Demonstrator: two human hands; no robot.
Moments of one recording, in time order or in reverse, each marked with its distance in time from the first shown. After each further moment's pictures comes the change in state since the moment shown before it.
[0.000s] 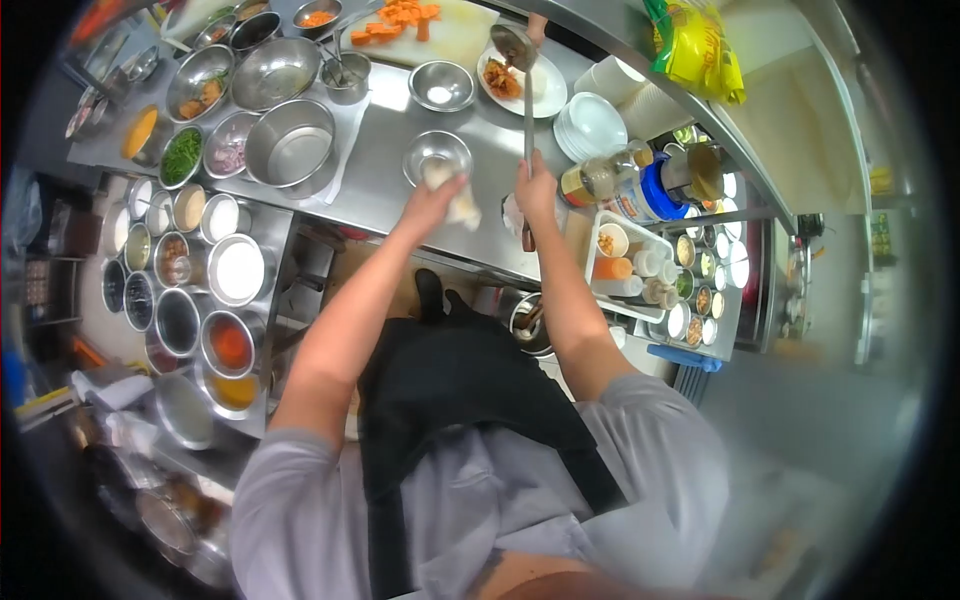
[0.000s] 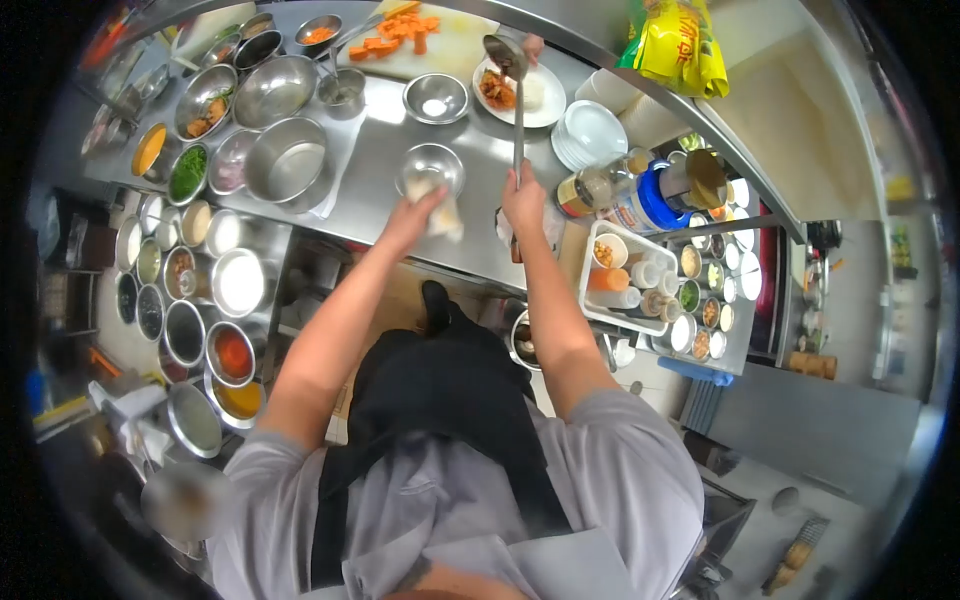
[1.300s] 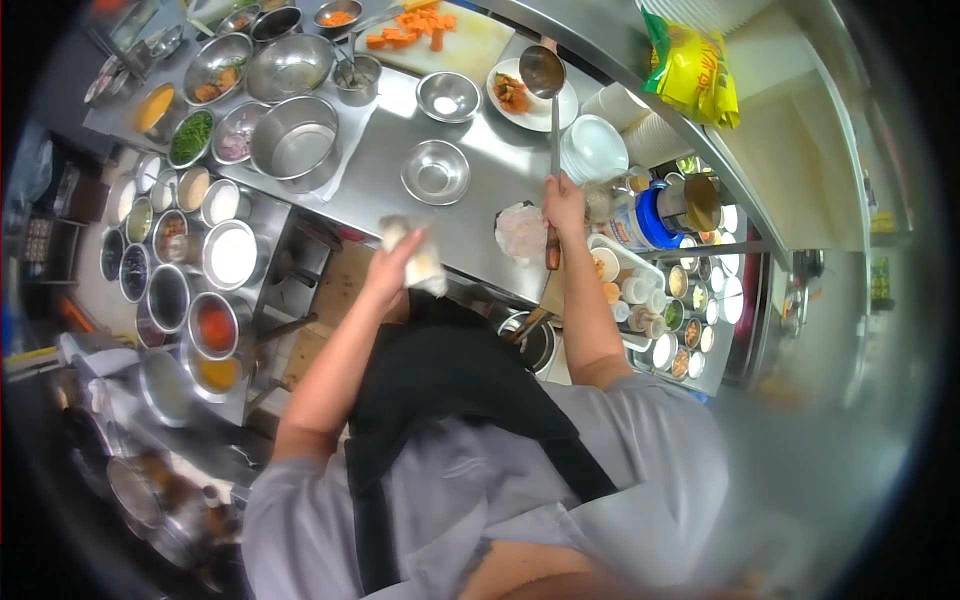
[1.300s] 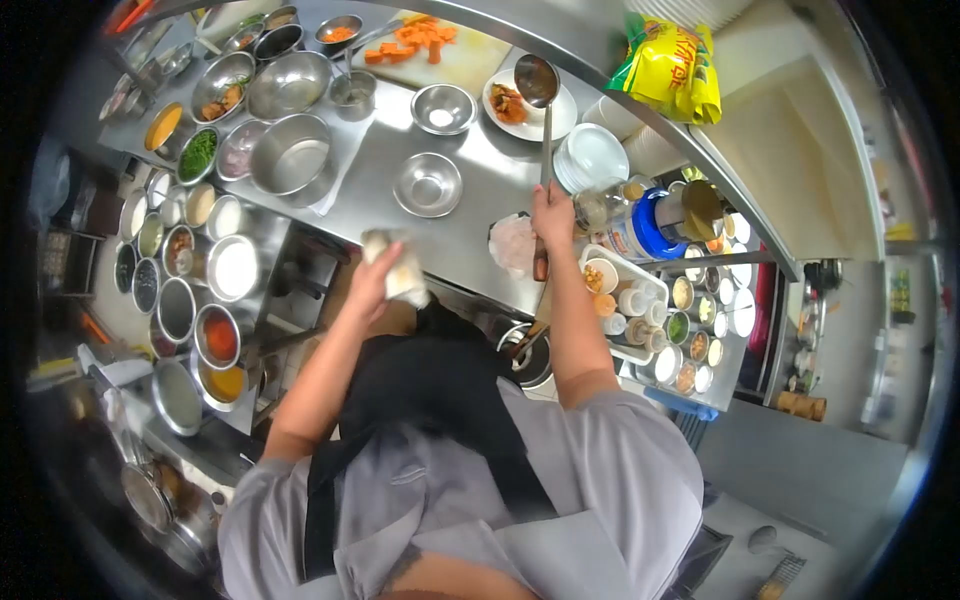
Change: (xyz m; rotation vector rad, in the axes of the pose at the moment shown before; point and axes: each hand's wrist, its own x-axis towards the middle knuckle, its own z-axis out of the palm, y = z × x) left_hand -0.104 -0.006 0.007 -0.511 0.208 -0.083; right_hand 0.053 0.097 -0.023 0.260 -0.097 -0.032
